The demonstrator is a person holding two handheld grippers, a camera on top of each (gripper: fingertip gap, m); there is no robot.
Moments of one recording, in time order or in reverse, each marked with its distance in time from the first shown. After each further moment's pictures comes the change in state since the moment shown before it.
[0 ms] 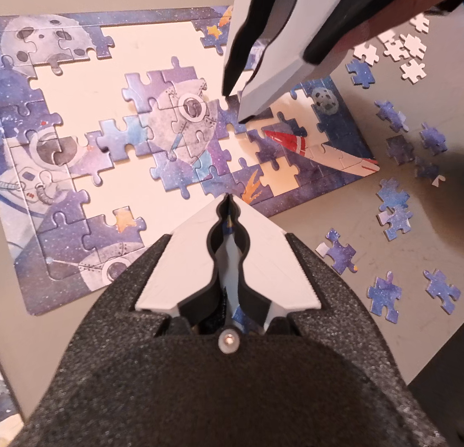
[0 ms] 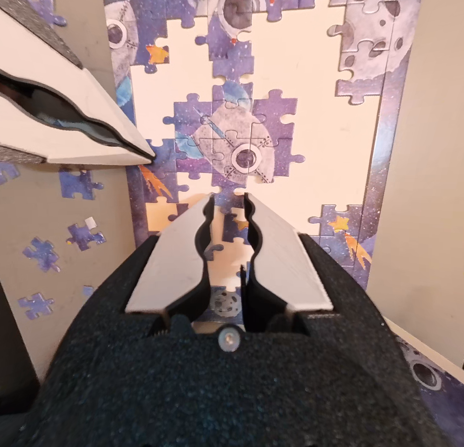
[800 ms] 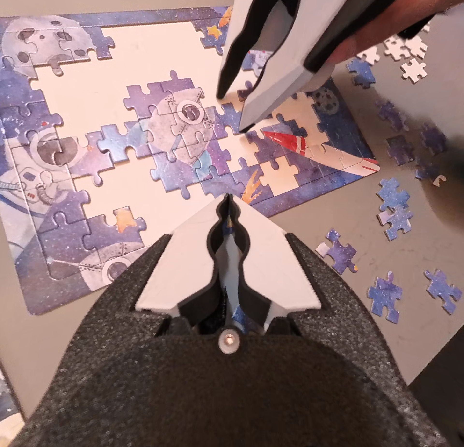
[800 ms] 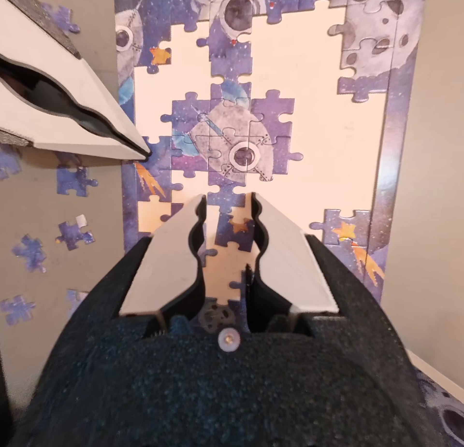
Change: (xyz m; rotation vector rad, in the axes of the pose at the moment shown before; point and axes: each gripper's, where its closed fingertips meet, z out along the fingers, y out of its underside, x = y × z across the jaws) left arm 0.000 0.000 0.000 0.000 -0.003 0.003; right arm 0.005 0.004 0.008 0.111 -0.064 -0.011
